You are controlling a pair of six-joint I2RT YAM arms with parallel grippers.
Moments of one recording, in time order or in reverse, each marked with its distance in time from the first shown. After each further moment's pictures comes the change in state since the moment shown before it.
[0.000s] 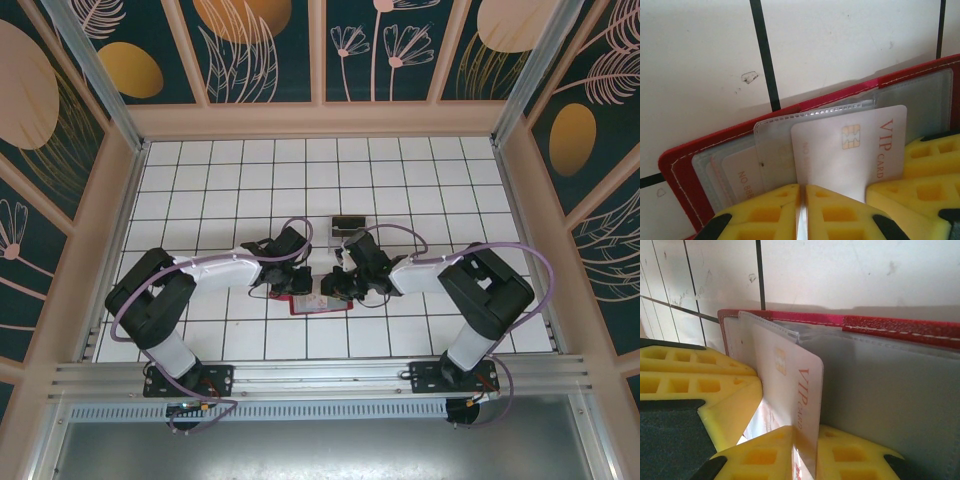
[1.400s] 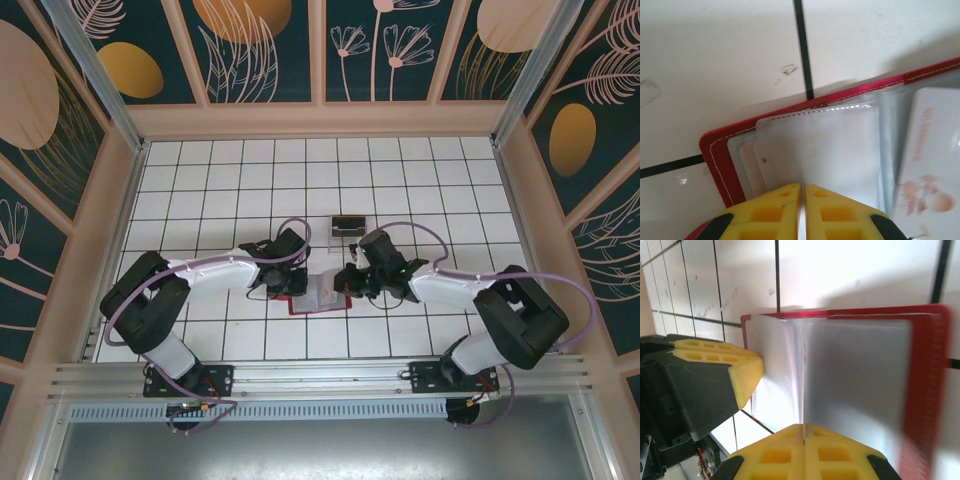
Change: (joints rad) left arm -0.005 -0.042 -0.003 -0.068 -0.091 0.002; right arm -0.042 -0.234 -0.071 -0.106 0.081 -0.018
